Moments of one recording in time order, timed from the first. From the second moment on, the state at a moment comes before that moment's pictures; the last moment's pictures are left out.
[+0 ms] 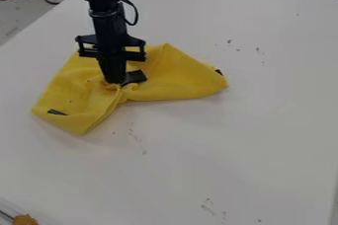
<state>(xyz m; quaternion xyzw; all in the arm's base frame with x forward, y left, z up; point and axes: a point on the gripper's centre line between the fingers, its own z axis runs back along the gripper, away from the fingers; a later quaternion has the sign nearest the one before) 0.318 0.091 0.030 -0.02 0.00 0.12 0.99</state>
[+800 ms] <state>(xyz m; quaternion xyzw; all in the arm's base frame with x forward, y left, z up) 0.314 0.070 0.095 0.05 0.00 0.13 0.99</state>
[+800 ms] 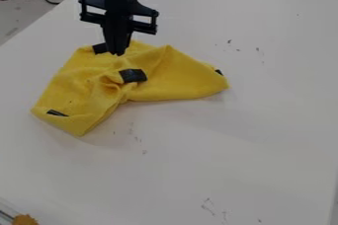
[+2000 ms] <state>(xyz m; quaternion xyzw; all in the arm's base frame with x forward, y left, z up) 0.334 0.090 0.046 0.01 0.01 0.12 0.99</state>
